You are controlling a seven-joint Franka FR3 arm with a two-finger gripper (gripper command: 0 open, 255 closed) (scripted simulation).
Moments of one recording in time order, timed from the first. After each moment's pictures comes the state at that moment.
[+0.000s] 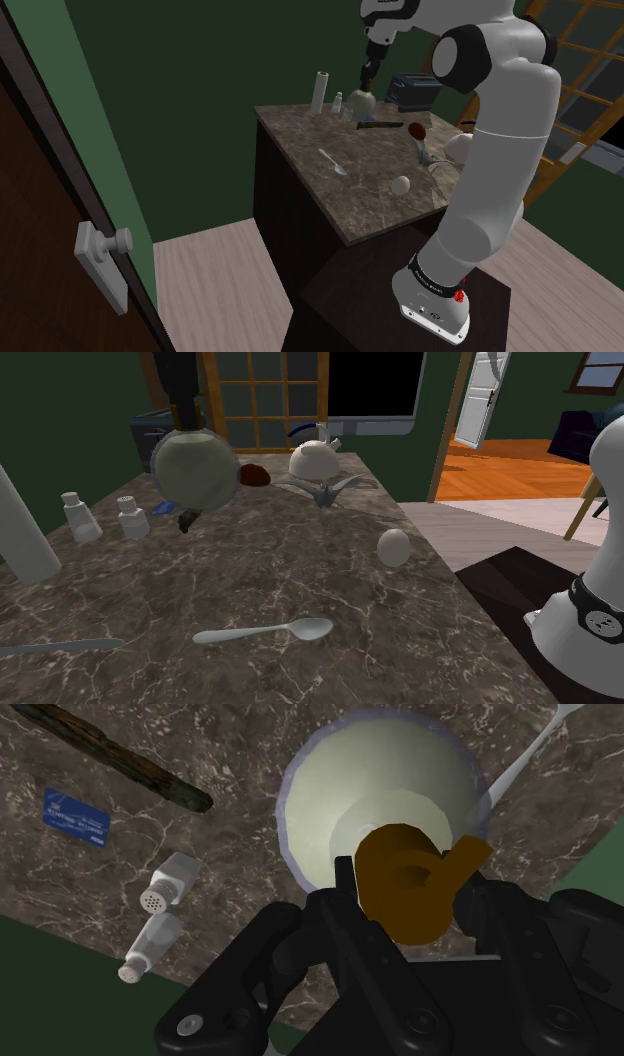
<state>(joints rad) -0.22 0.33 -0.52 -1.44 0.16 1.76 -0.86</state>
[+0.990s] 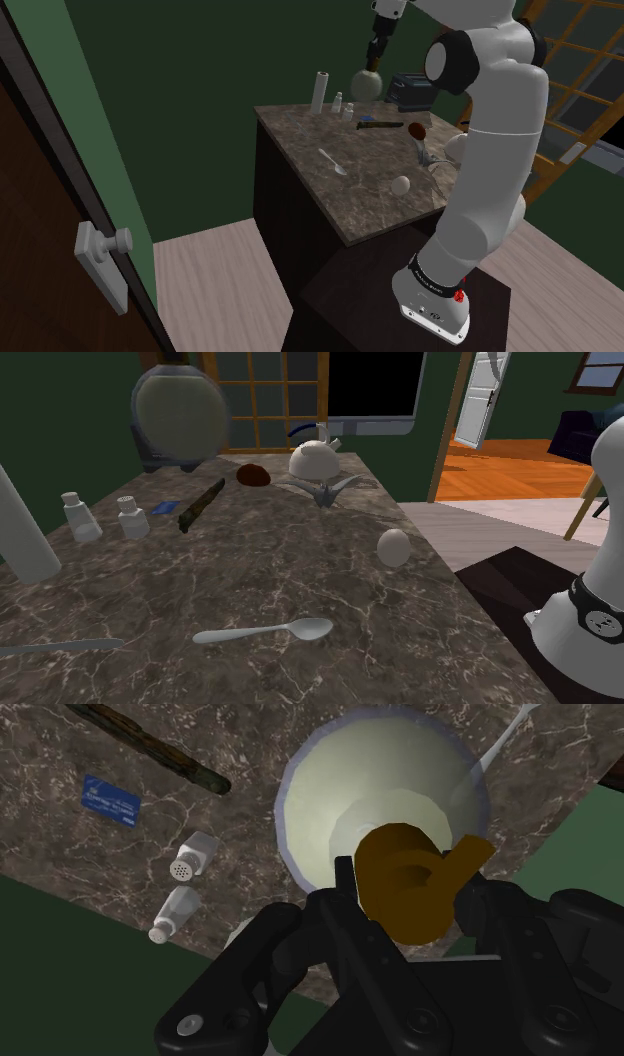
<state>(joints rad) -0.27 0.39 -0.52 -1.15 0.19 1.53 -0.86</state>
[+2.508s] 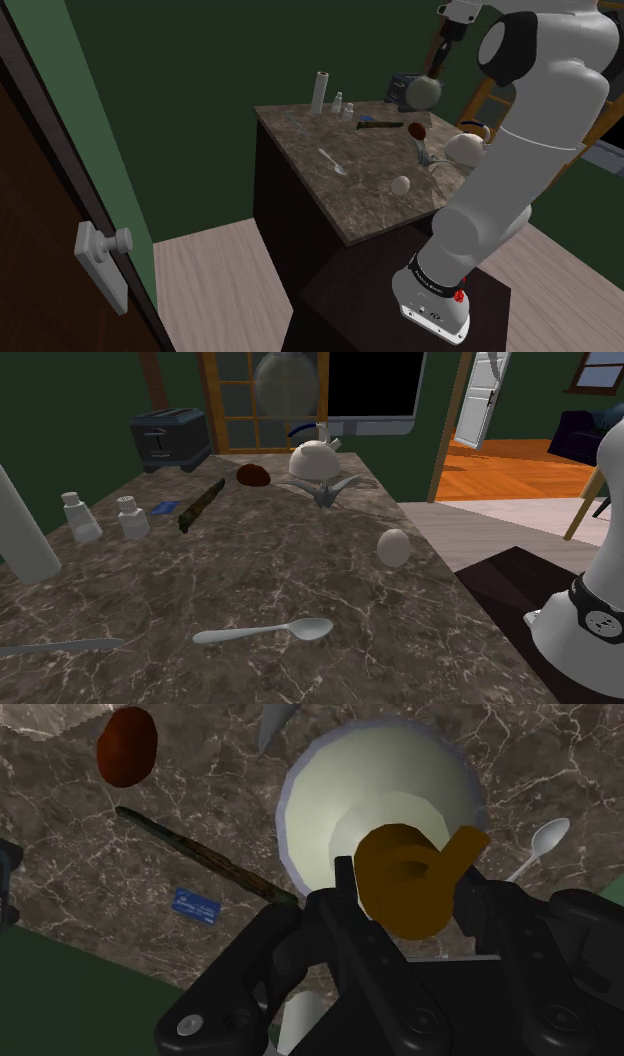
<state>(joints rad) -0.40 0.13 -0.65 -1.41 0.08 1.55 -1.16</state>
